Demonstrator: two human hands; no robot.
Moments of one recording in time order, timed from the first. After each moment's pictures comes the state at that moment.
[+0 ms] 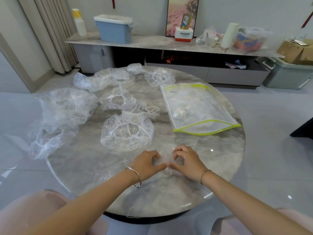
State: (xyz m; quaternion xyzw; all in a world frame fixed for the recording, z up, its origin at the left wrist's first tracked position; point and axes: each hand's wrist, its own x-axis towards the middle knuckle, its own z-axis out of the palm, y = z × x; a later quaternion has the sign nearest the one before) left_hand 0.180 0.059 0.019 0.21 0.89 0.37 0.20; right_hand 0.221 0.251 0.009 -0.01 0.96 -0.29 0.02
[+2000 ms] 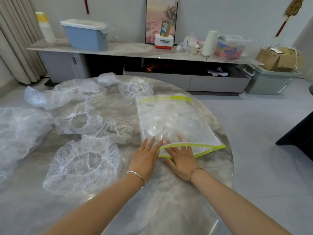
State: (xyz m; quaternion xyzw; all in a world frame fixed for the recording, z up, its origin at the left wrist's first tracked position) left_hand 0.084 0.188 0.004 0.30 0.93 0.21 0.02; right_hand 0.118 0.359 -0.013 -0.04 1.00 -0.03 0.02
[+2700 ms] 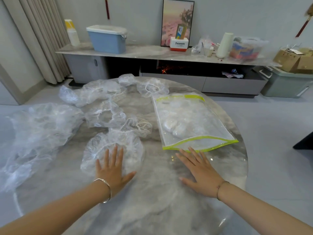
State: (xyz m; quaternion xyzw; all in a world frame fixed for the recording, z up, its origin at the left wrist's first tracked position) left_hand 0.109 0.036 -0.004 0.11 0.98 0.01 0.14; right_hand 0.182 0.337 0.005 -0.12 0.99 -0.02 0.03
